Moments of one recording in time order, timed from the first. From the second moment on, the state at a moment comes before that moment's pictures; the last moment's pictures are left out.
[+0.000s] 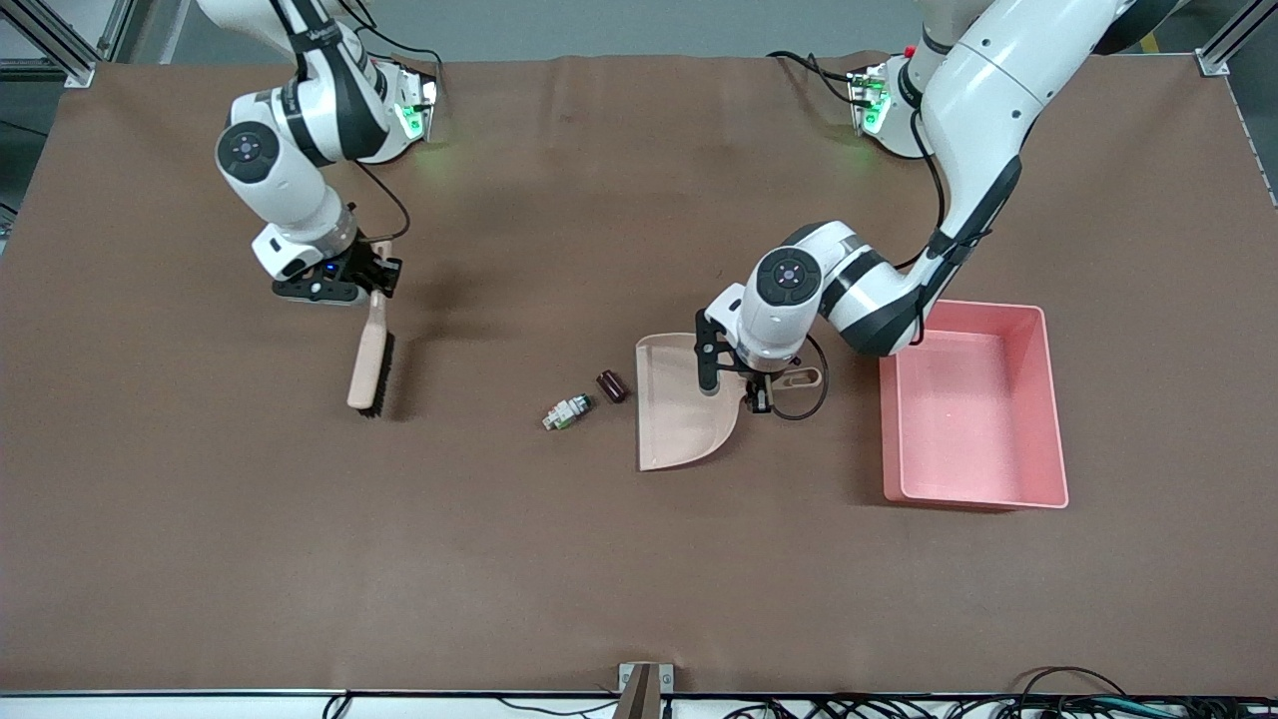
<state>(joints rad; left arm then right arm) -0.13 0.65 -0.53 -1.78 0.51 2.31 0.65 0.30 -0.13 0.01 -2.62 0.01 2.51 0.38</state>
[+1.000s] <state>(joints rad) -0.20 0.72 -0.53 -1.63 0.55 2.15 0.65 0.56 0.26 0.01 -2.21 0.02 2.46 0.59</state>
